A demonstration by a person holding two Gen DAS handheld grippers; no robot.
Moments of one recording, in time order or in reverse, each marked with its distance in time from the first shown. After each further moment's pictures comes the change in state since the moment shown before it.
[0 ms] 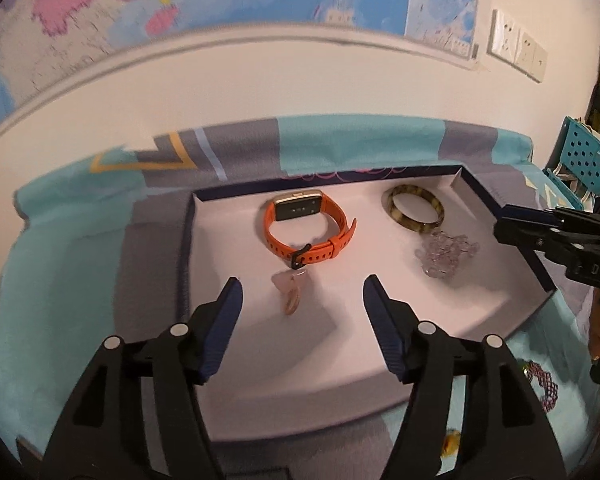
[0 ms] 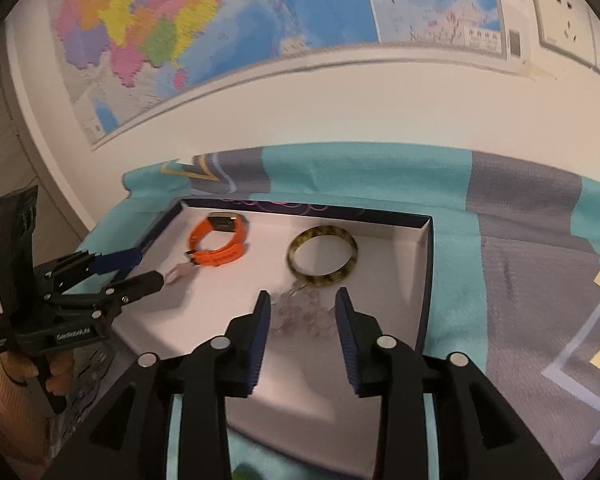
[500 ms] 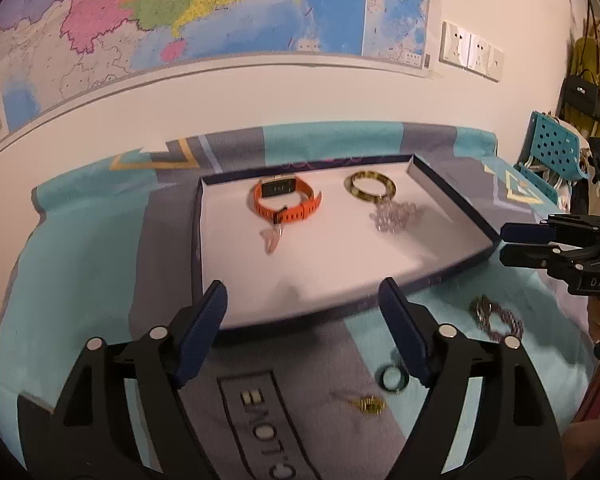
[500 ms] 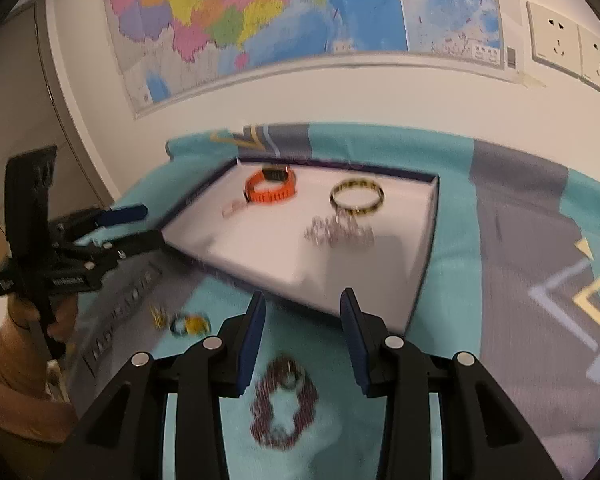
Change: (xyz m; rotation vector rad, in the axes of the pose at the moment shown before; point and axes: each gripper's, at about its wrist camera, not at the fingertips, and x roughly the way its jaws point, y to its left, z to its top) left arm -0.063 -0.009 -0.051 0.038 -0.062 -0.042; right arm -0.058 0.024 -0.063 -0.093 0.034 0.041
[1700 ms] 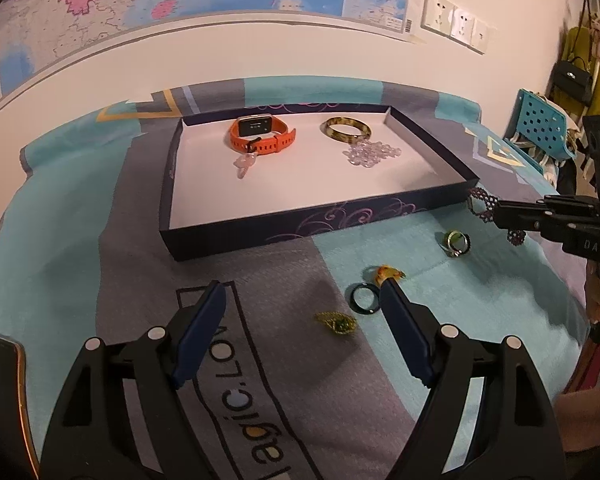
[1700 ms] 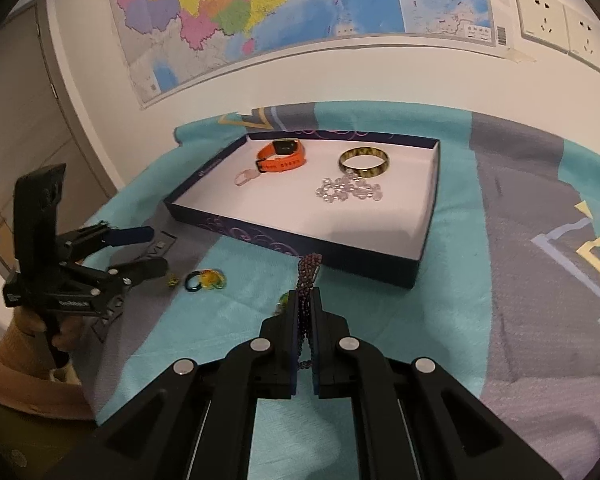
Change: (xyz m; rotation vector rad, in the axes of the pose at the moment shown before) left arm -0.004 -0.015 -0.047 -0.004 0.082 -0.059; right arm -0.010 0.004 -0.033 0.021 0.006 0.037
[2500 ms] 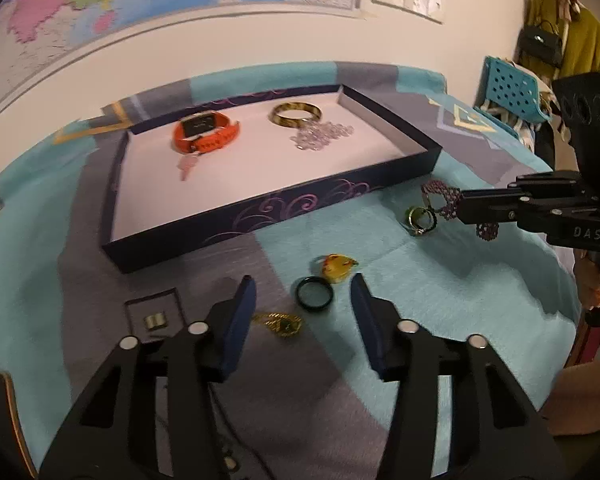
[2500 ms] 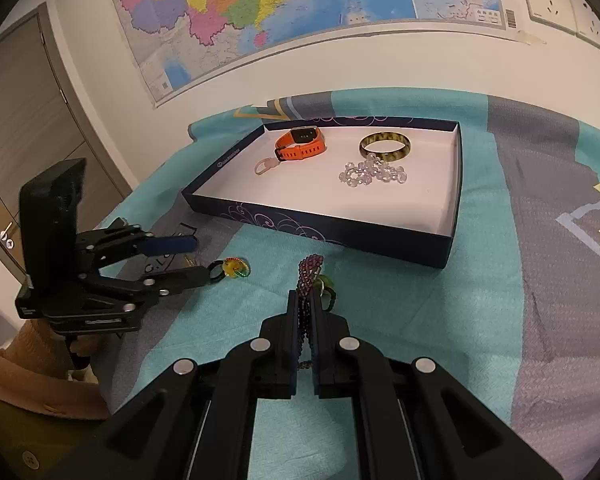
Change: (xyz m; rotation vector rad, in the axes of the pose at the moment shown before) left arm 0.016 -0.032 0.000 0.130 0.041 -0.074; right arm 0.007 0.007 -0.010 0.025 0.017 0.060
